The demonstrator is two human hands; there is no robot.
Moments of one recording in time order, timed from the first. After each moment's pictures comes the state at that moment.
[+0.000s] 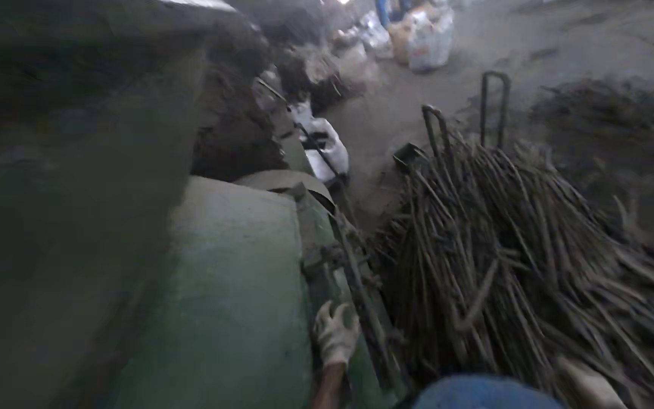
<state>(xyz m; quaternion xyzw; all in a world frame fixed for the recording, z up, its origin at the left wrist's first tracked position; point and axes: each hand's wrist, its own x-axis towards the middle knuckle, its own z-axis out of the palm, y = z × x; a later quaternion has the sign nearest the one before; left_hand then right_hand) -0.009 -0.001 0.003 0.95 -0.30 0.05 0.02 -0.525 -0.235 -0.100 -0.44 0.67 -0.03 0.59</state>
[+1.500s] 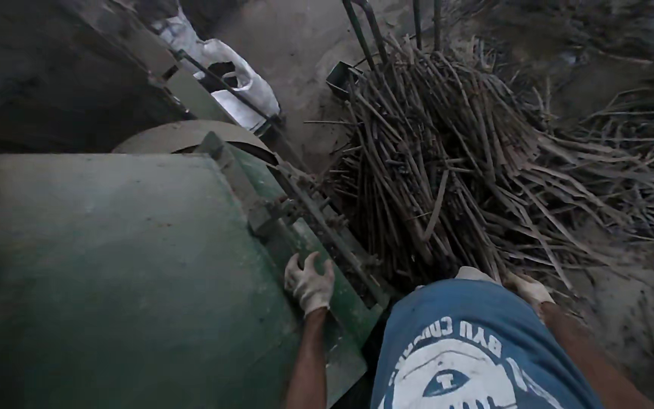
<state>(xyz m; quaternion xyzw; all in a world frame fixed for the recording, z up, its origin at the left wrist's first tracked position) 0.001 -0.002 -0.009 0.94 -0.34 0.06 0.01 -0.544 -0.143 -0.142 -0.28 0.75 -0.05 0.59</state>
